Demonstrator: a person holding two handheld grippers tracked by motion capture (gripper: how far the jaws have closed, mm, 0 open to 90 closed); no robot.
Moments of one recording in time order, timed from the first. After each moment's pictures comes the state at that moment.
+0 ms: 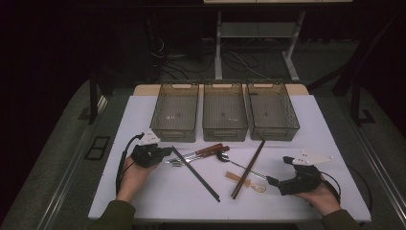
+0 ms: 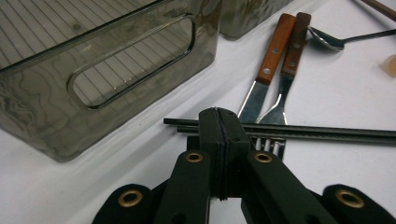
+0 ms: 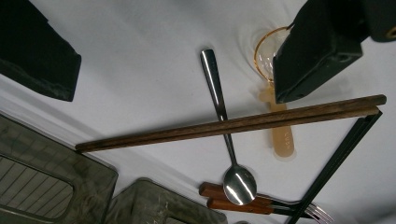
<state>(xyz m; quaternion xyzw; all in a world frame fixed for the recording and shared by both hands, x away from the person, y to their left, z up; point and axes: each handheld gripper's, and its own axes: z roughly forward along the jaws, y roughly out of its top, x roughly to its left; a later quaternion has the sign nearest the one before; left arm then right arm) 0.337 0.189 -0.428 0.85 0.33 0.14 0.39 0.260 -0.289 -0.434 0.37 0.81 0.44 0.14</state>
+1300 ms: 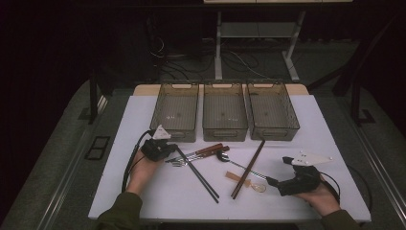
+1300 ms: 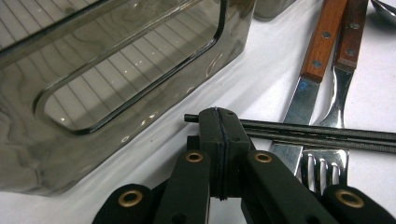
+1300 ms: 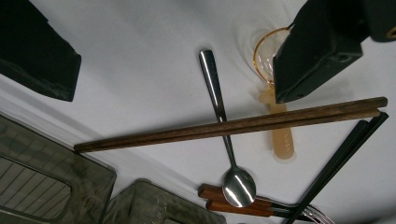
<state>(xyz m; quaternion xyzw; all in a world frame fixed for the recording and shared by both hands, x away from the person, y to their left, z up) 0.363 0.171 -0.444 0.86 0.34 0.15 0.35 0.260 -0.287 -0.435 0.37 0.81 0.44 0.14</state>
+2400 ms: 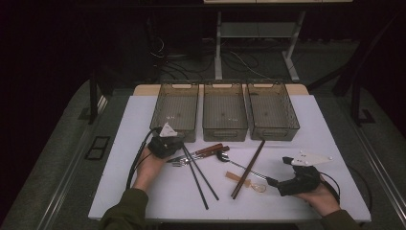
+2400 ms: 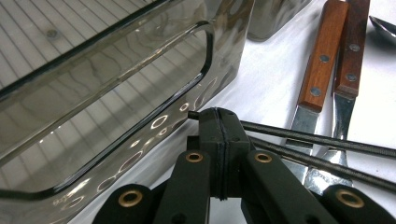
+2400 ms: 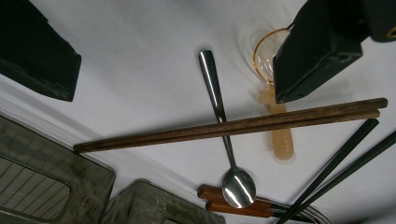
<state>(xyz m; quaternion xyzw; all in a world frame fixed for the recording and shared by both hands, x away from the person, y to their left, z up) 0.374 0.152 -0.446 0.86 0.33 0.15 0.35 0.260 -0.287 -0.435 0.37 0.81 0.43 0.14</state>
